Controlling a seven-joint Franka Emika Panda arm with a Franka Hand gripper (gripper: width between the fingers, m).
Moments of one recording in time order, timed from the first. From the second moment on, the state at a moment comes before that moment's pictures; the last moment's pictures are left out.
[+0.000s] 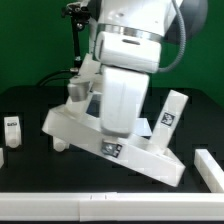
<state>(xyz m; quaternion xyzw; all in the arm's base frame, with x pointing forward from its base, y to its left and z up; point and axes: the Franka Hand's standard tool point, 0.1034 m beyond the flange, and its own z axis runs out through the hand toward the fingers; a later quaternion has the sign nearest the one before) 0.640 -0.004 0.070 0.71 0.70 -0.01 0.11</state>
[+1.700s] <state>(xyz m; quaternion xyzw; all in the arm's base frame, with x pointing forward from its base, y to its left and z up) 0.652 0.022 0.031 0.73 0.68 0.01 0.13</state>
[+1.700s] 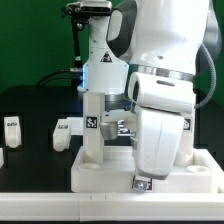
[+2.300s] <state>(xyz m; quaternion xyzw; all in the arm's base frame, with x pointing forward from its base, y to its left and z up) 0.657 0.024 0.030 0.73 0.67 -0.01 0.12</state>
